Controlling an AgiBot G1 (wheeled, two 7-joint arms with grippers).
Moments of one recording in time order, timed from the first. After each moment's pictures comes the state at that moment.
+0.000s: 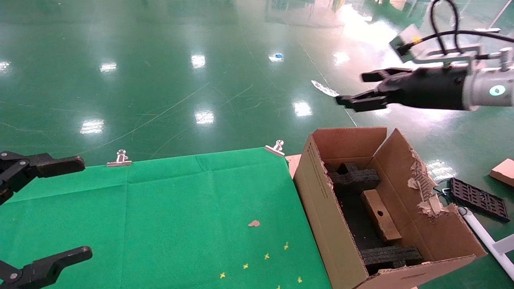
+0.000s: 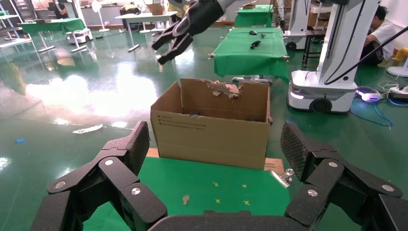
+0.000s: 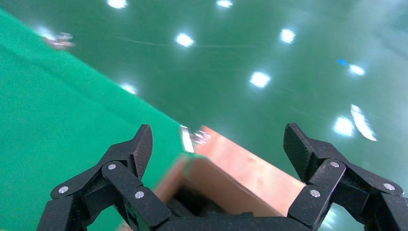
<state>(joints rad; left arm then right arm) -1.08 0.60 0.30 -1.28 0.72 1.49 -0.18 1.92 -0.50 -1.29 0.67 -0.95 -1.09 0.33</state>
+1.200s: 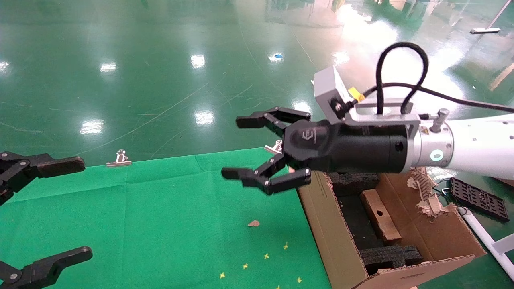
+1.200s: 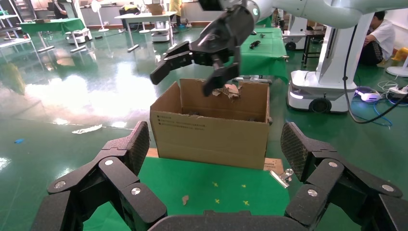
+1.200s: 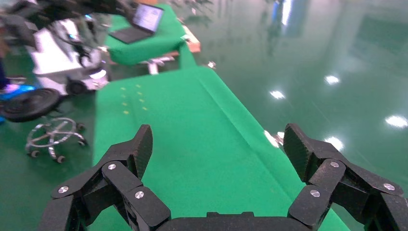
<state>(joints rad) -1.08 0.60 0.30 -1.28 0.71 1.49 -0.18 1.31 -0.58 -0.56 1.12 -0.79 -1.38 0.23</state>
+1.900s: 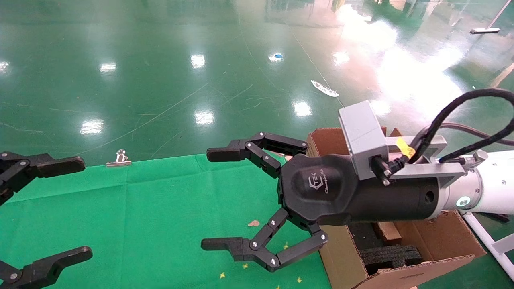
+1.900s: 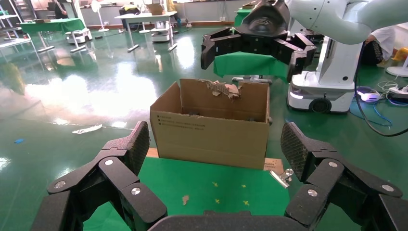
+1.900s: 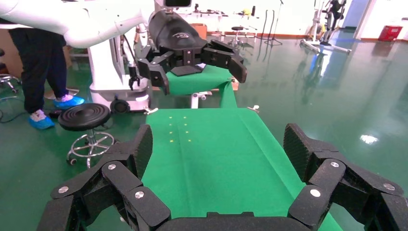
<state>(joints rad) -1.08 0.60 0.30 -1.28 0.71 1.49 -0.17 1.05 -0.61 -0.25 1.30 -0.72 -1.51 0.18</state>
